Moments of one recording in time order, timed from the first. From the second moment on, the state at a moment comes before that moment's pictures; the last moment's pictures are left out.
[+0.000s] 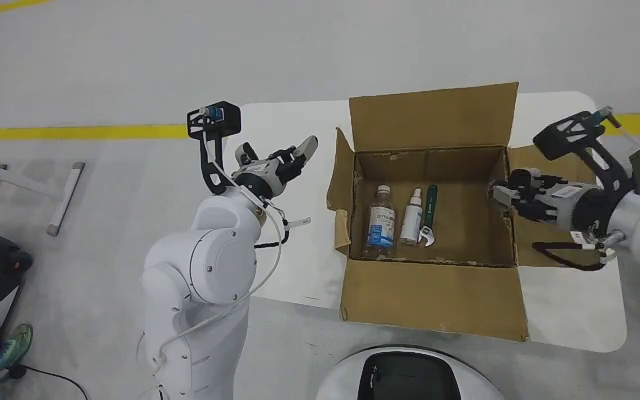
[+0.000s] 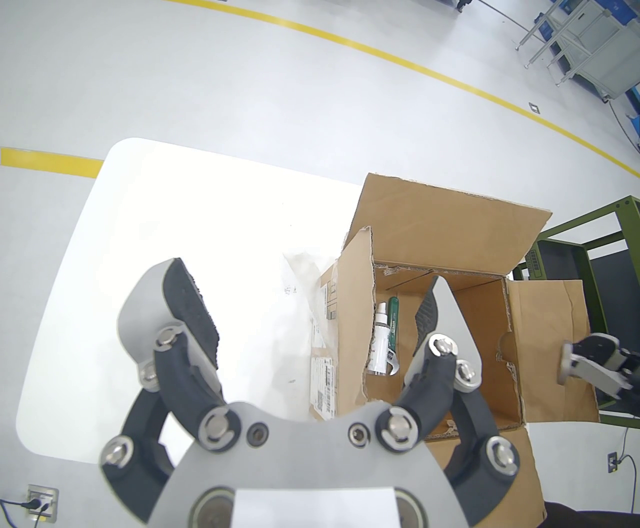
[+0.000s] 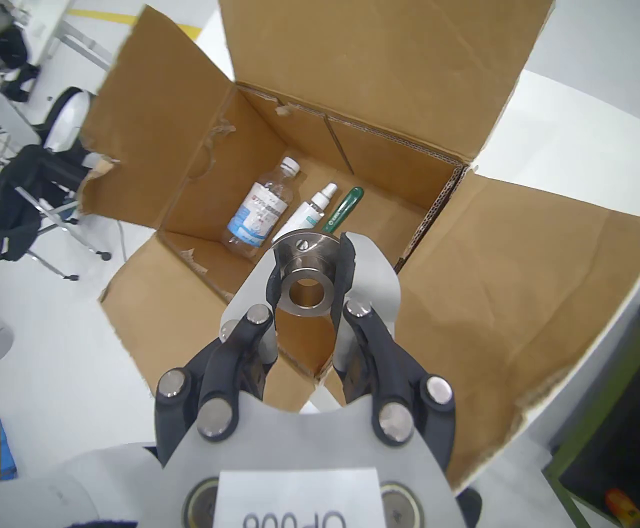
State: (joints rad) left arm 0.84 -1.44 -1.30 -2.10 1.19 0.40 -1.17; right arm -1.10 -0.88 1.60 -2.23 -0.58 0.20 1.30
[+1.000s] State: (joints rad) left arm 0.84 -1.44 -1.30 -2.10 1.19 0.40 -1.17; right arm -0.80 -1.02 0.91 -1.76 -1.15 0.51 1.31
